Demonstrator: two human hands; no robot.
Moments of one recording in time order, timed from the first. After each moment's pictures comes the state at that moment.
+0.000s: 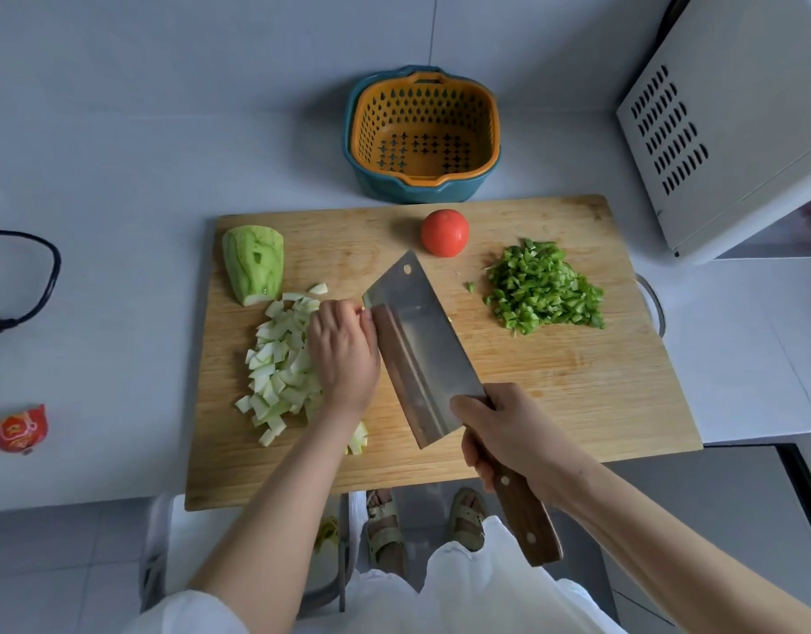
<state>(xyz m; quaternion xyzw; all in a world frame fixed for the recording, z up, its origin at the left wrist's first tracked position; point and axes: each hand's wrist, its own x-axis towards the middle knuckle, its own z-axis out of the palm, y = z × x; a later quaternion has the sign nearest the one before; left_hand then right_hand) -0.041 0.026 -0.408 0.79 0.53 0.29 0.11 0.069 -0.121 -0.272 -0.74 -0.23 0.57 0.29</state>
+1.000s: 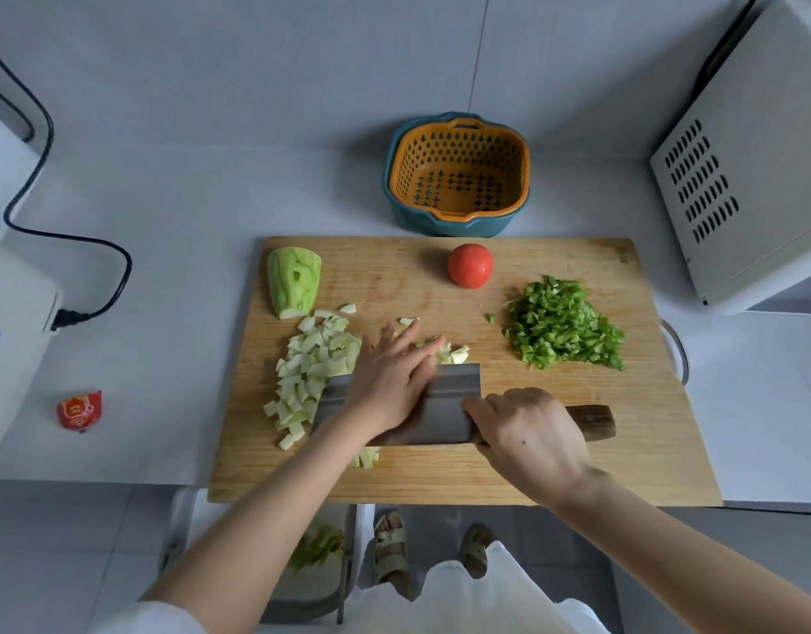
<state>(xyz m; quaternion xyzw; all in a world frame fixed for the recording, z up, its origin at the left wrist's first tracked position) -0.038 0.012 -0.354 0.88 0.41 -0.04 0.23 0.104 -0.117 -0.301 -0.65 -0.76 -0.01 0.00</state>
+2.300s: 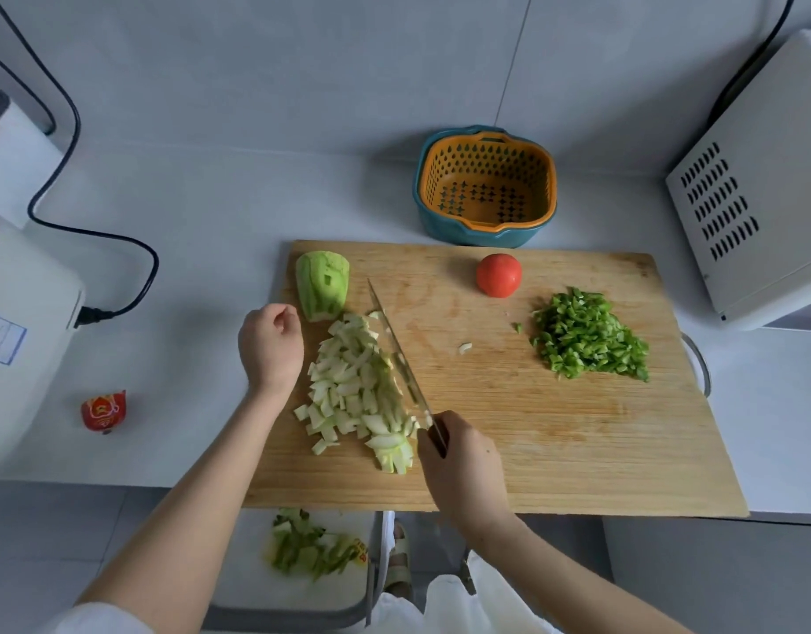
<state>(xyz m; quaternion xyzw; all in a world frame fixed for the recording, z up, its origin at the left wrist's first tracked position) -0.154 0.098 -0.360 0.64 0.66 0.33 0.20 -0.009 -0.095 -0.312 -0.80 -0.45 0.33 0.23</state>
